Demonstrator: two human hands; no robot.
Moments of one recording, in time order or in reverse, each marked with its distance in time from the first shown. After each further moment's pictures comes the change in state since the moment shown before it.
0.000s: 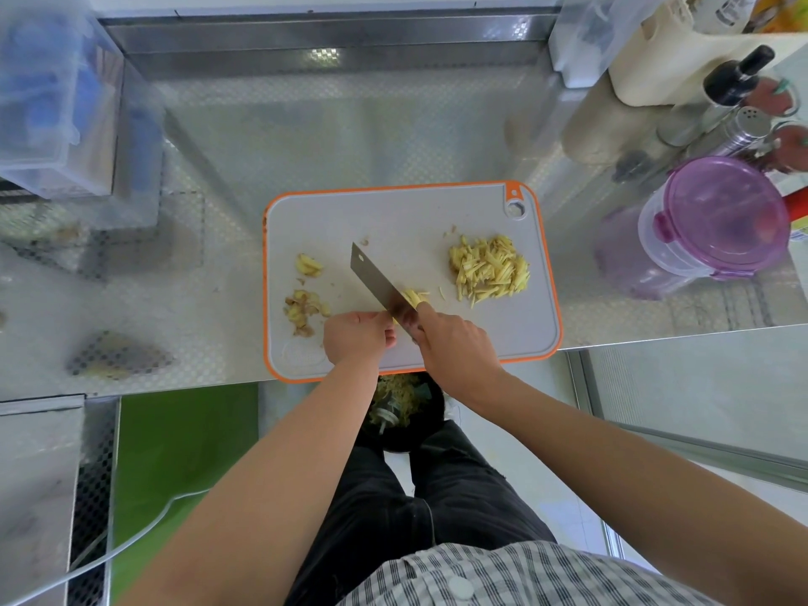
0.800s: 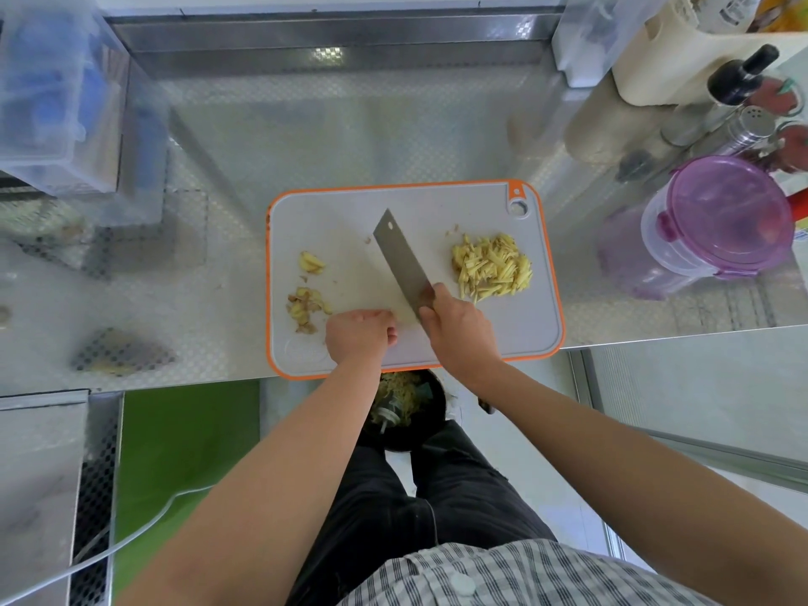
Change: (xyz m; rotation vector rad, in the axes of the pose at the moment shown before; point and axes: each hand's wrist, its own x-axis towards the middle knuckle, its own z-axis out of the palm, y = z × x) left_hand -0.002 -0.003 -0.002 0.001 -0.001 0.017; right_hand 0.015 0.009 0.005 0.208 0.138 0.087
